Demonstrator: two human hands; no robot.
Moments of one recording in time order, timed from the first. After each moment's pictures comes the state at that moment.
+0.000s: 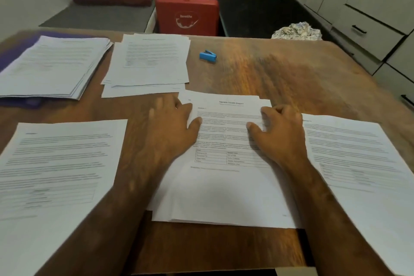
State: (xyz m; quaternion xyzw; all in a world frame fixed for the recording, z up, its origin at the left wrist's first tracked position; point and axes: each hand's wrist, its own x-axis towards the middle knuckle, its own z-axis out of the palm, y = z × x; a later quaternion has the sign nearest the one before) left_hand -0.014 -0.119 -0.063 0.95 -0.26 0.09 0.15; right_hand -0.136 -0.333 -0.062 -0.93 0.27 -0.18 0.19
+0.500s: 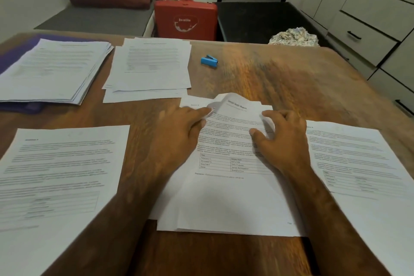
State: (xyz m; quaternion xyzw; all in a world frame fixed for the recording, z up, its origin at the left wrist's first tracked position) left_hand -0.012 -0.117 -0.067 0.88 -0.36 0.11 0.30; right_hand -0.136 -0.329 -0.059 -0.92 0.27 -0.19 0.23
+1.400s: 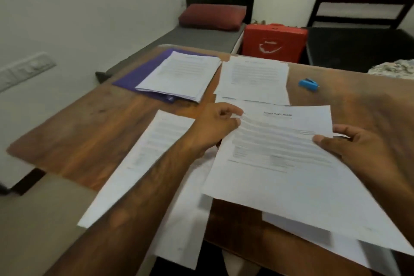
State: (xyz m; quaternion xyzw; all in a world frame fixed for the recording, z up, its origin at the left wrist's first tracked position) left_hand -0.017 0.023 0.003 0.79 -0.10 -0.10 0.60; right_hand -0.114 -0.243 0.006 -0.77 0.19 -0.09 0.60
